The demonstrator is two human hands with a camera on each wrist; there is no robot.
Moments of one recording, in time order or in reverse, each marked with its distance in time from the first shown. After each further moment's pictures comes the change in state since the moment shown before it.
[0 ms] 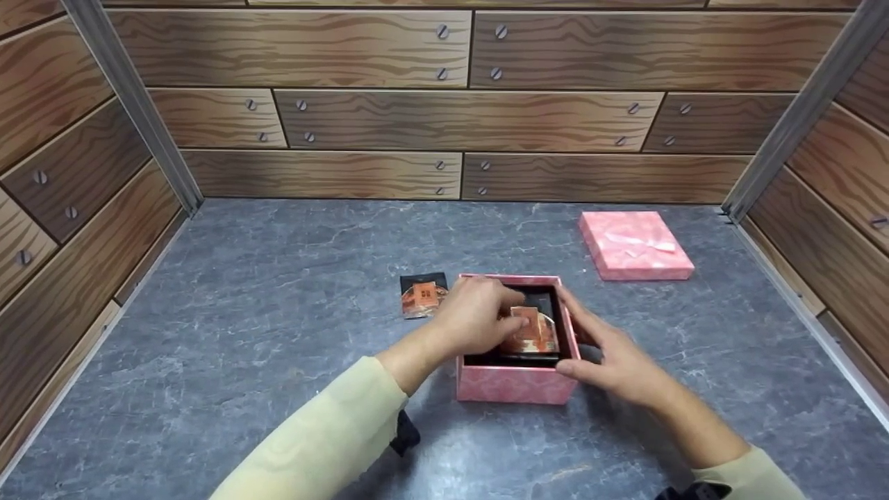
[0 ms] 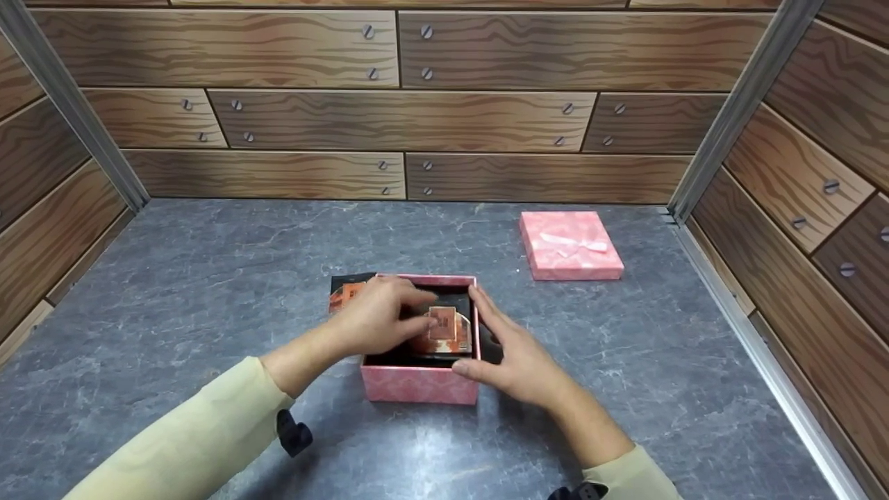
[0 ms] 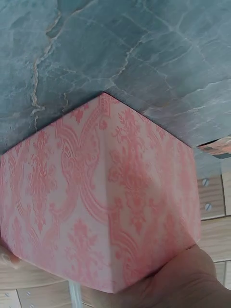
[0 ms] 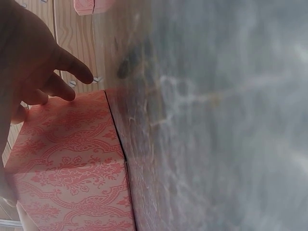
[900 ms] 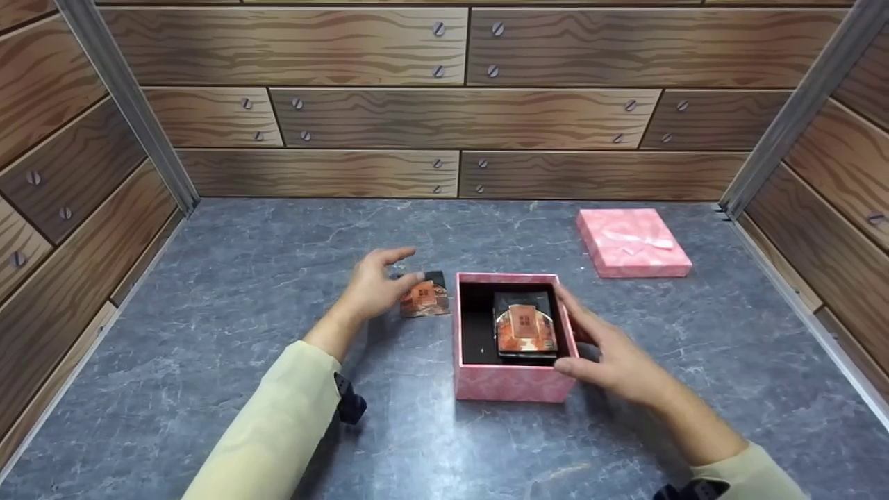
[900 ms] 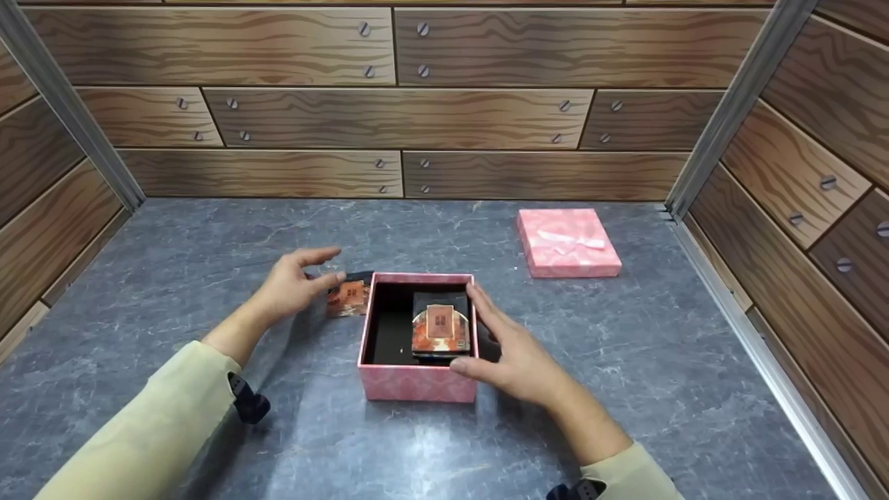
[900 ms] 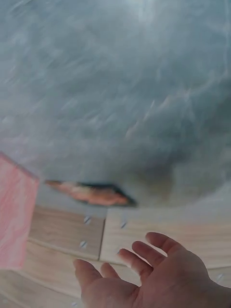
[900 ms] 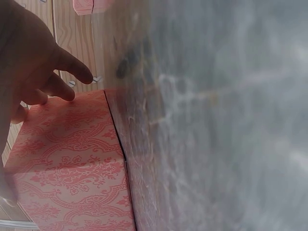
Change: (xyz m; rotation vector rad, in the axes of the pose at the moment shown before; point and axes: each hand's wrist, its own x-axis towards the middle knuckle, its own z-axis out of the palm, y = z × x) left_hand -0.035 -0.132 -0.017 -0.478 0.235 -0.410; right_hand -0.001 -0.001 0.001 -0.004 0.005 0.039
